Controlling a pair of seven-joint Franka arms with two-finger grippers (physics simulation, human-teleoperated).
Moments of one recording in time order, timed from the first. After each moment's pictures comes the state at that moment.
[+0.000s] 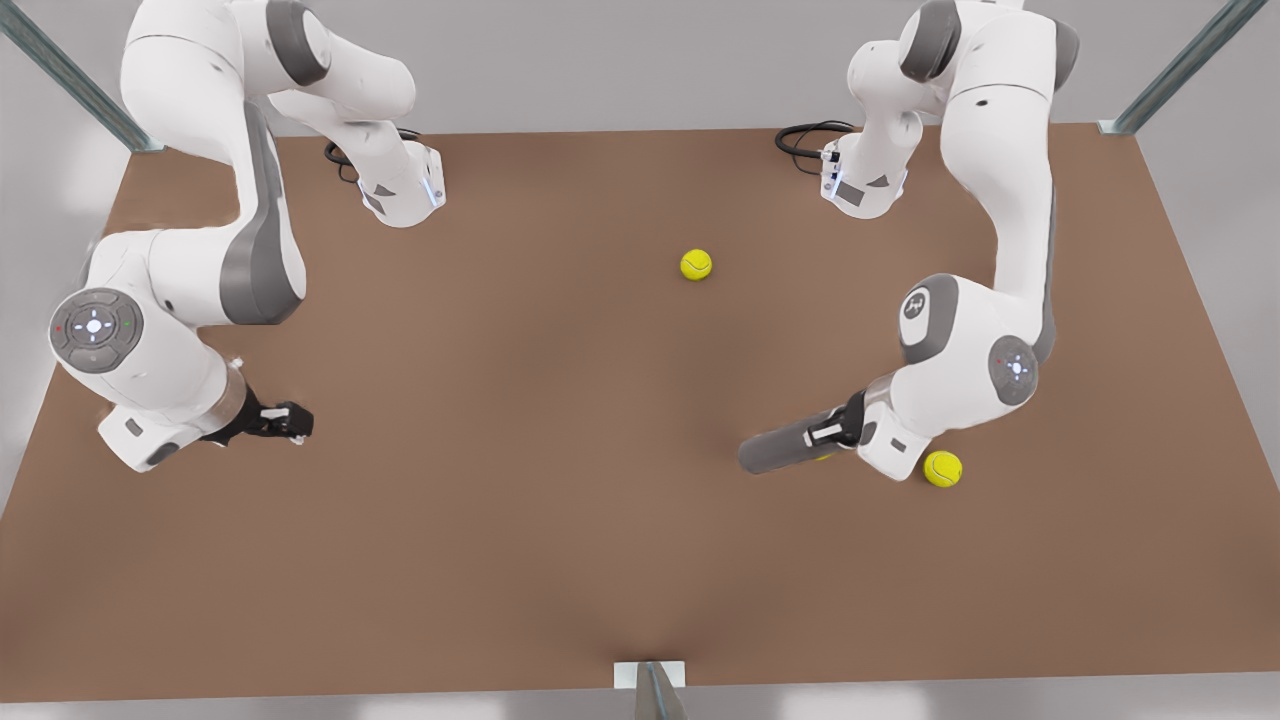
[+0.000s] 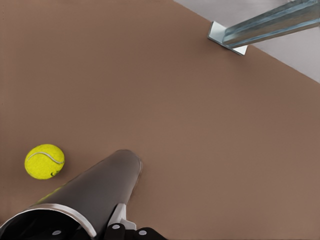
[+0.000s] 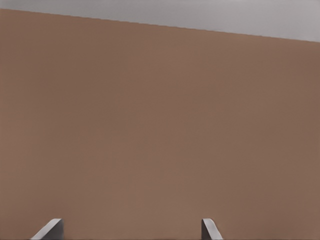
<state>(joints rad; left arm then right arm) -0.23 0.46 -0.05 -1.41 -0.36 1.92 -0.47 0.00 0.42 0.15 -1.20 -0.18 1.60 0.08</state>
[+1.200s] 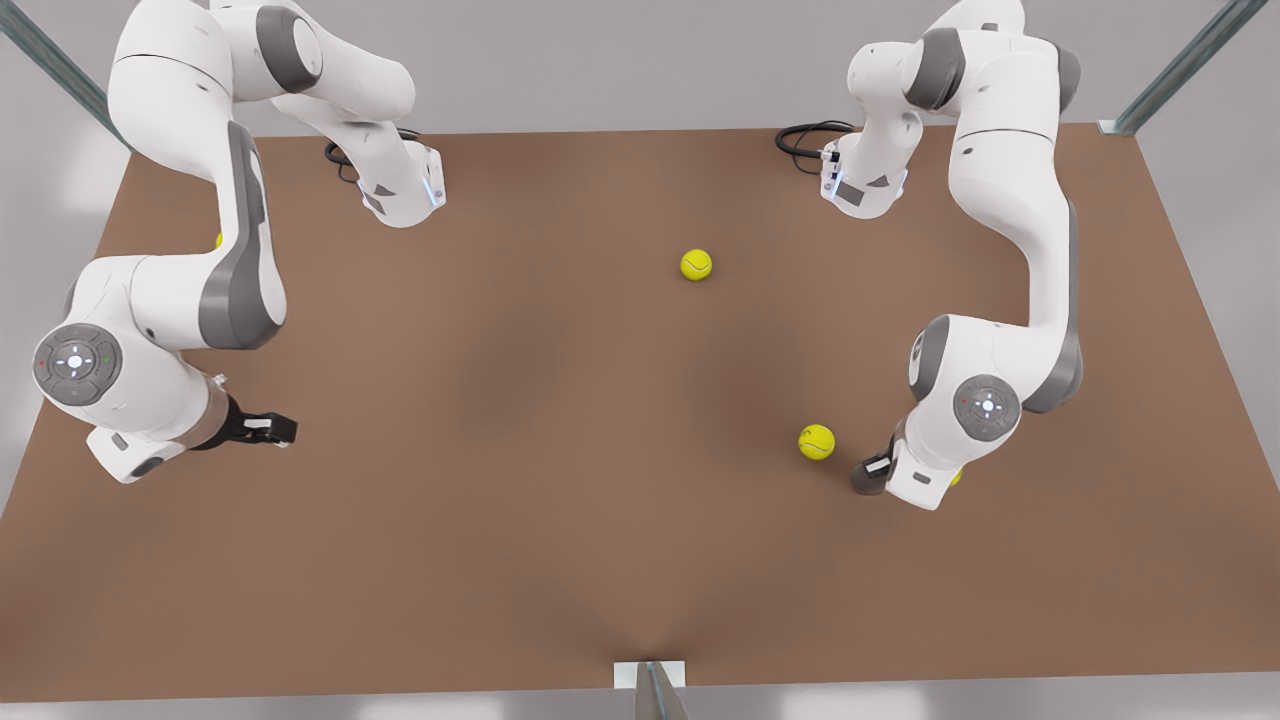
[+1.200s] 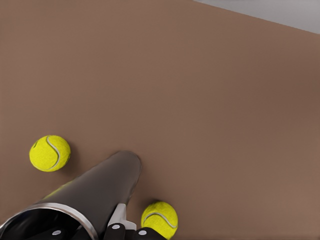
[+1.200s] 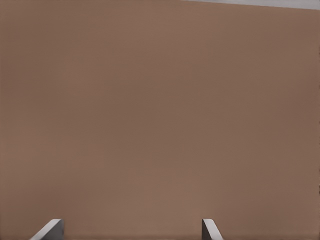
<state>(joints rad) -0.18 0.56 -0.05 -1.40 0.08 1.91 -0.54 -0.07 0.43 0.15 -1.24 -0.18 1.58 0.09</state>
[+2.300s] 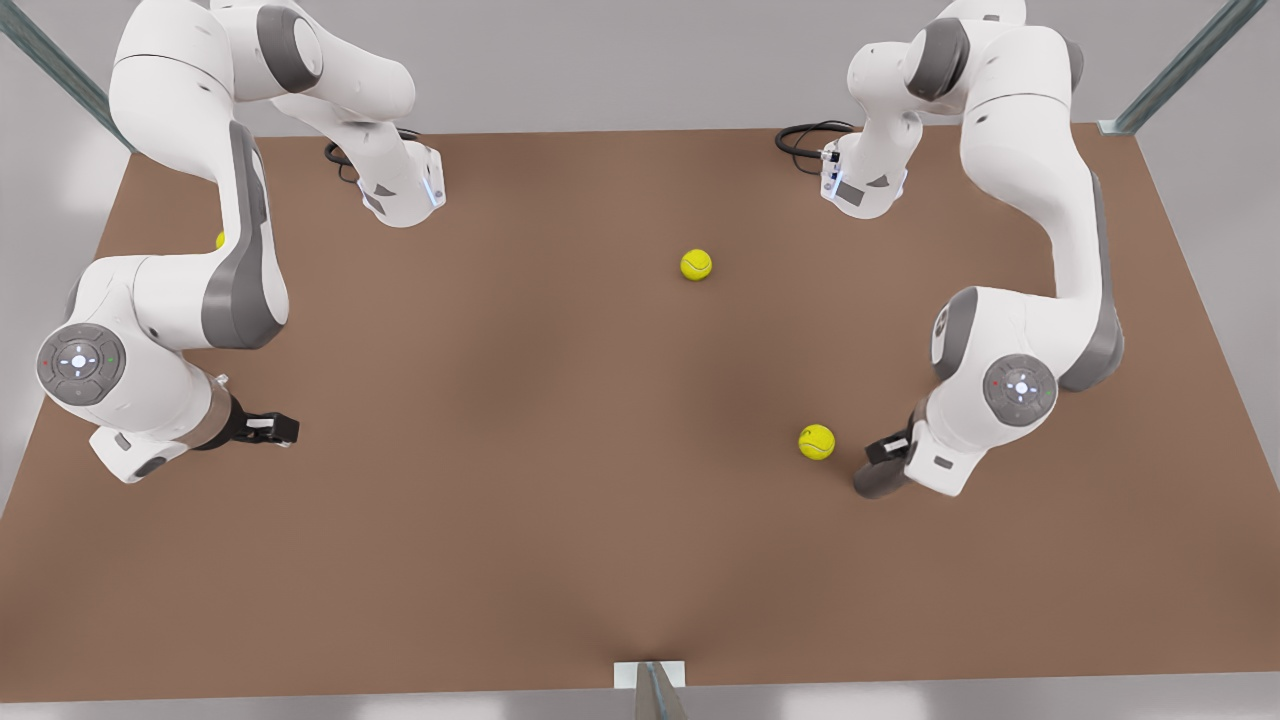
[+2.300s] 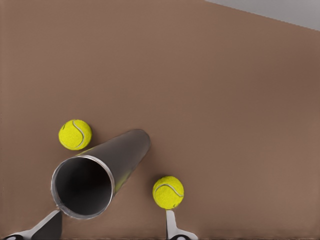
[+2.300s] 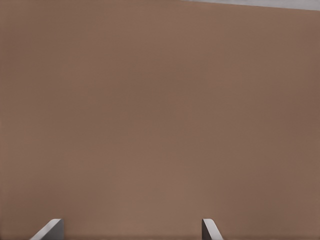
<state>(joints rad) -0.18 0.52 -0.05 -1.25 0.07 1.64 -0.53 -0.06 0.42 0.15 -1.24 -0.18 1.58 0.09</state>
